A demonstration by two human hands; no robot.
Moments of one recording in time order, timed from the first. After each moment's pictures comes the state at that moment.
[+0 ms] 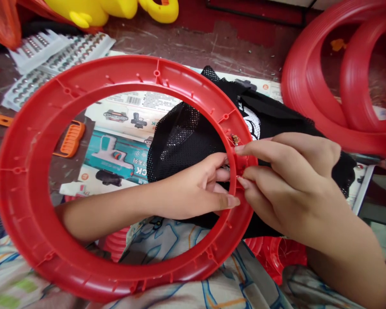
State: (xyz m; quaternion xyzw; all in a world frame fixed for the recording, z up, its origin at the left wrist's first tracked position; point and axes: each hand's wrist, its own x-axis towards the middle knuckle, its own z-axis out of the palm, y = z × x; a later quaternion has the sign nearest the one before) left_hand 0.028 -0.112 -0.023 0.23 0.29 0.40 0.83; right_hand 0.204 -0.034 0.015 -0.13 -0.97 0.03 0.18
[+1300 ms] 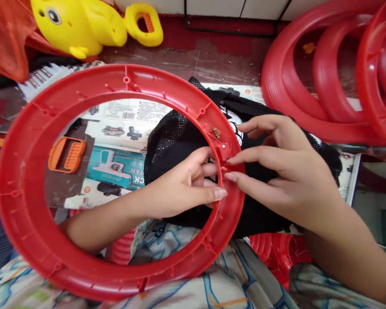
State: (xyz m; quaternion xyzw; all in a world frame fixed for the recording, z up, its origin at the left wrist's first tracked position) left_hand 0.023 -0.114 -0.023 0.28 0.30 0.44 0.80; right_hand 0.205 -0.028 0.015 -0.24 -0.91 0.23 0.25
